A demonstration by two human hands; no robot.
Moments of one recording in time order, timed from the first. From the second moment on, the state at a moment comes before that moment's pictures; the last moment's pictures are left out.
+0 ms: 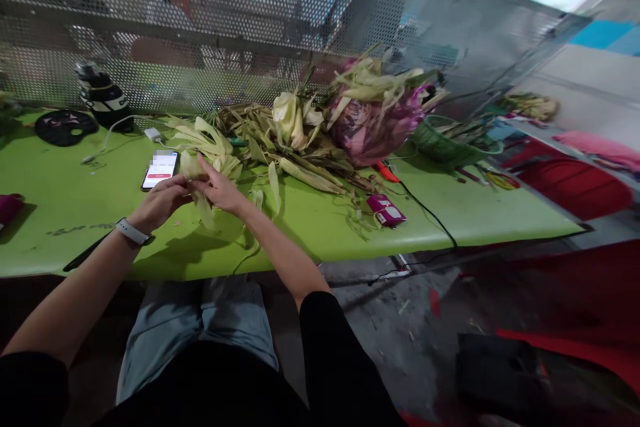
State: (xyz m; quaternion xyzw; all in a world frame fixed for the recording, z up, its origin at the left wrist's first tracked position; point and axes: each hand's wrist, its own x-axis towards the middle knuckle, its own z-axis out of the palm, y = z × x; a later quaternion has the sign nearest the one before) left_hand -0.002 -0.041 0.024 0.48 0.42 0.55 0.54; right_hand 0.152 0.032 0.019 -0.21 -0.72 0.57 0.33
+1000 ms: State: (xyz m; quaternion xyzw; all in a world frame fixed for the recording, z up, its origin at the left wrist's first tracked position) left_hand -0.007 -0.002 -0.005 0.33 0.40 0.57 0.64; right_hand 0.143 0.052 -0.022 -0.29 -0.63 0.62 0.37
